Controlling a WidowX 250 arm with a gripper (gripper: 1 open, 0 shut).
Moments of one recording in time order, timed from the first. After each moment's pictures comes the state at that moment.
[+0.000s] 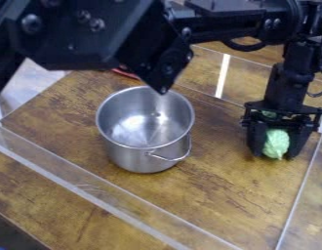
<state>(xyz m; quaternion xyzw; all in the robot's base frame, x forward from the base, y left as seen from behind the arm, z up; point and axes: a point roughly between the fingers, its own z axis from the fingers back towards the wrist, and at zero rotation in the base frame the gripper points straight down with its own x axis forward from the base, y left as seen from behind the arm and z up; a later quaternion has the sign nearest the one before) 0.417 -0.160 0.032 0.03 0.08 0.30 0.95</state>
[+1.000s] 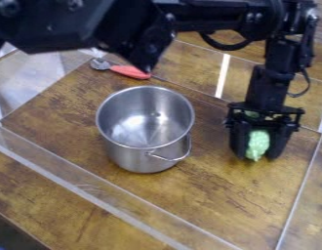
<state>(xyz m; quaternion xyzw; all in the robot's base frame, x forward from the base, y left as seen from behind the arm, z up) 0.394 -0.123 0.034 0.05 0.14 0.35 0.92</state>
